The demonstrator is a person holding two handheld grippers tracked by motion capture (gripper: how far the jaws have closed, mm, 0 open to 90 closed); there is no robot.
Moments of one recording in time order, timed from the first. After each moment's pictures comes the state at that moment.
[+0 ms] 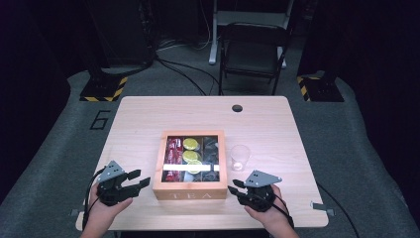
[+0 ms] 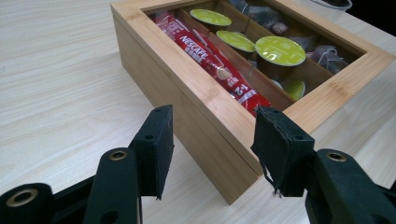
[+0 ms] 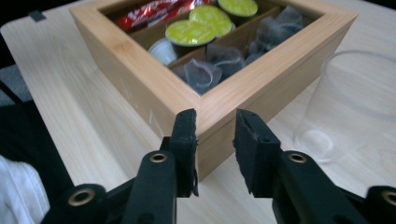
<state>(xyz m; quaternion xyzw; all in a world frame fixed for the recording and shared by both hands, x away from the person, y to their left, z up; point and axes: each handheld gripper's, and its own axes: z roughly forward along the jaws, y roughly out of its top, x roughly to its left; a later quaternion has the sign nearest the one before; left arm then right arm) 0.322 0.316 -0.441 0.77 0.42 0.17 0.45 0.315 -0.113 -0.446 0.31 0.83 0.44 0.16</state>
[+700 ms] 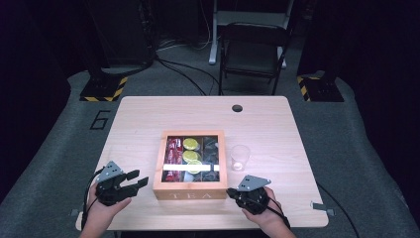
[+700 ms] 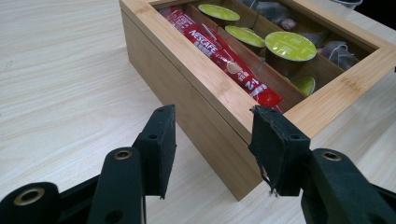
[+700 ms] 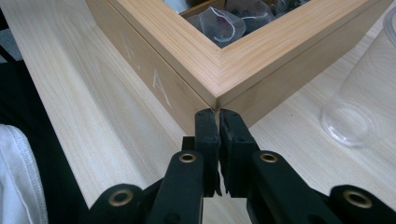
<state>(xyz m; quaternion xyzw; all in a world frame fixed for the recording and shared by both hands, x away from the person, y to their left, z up) 0.322 0.320 -0.444 0.77 0.42 0.17 0.45 0.319 -0.103 -0.469 0.29 0.86 0.40 0.14</state>
